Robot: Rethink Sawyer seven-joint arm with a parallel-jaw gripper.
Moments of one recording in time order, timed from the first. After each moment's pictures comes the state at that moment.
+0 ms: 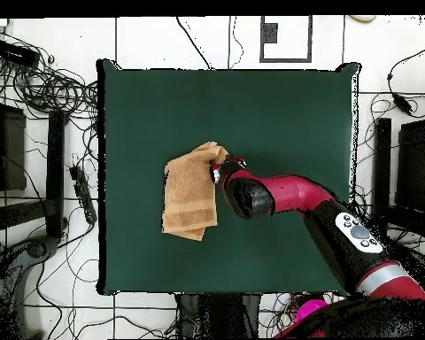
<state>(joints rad) -0.71 -0.33 0.59 1.66 -0.67 0.19 1.57</state>
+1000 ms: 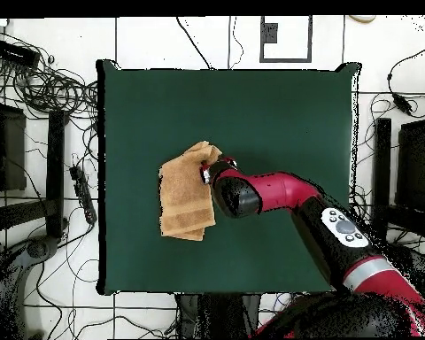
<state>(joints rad) -0.59 -0.37 0.52 1.65 -0.63 0.19 1.57</state>
